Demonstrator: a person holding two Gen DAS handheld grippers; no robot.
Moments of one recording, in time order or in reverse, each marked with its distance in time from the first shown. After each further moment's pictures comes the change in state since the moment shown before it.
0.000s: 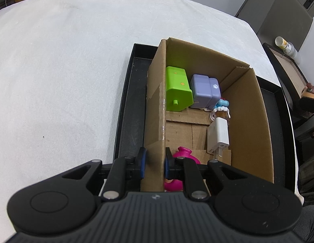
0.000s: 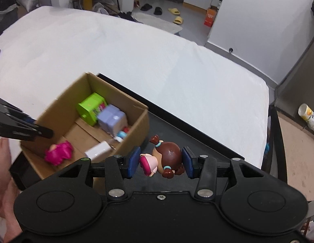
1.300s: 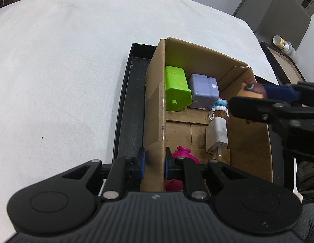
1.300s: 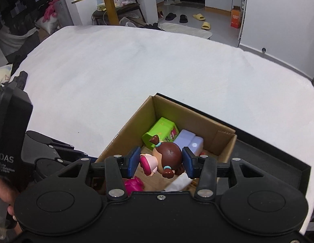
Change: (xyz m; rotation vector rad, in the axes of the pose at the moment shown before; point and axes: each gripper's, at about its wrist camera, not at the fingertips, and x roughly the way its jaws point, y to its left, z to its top) left arm 0.001 0.000 0.000 0.003 0.004 -0.013; right arm 0.029 0.079 0.034 0.109 -0.057 0.220
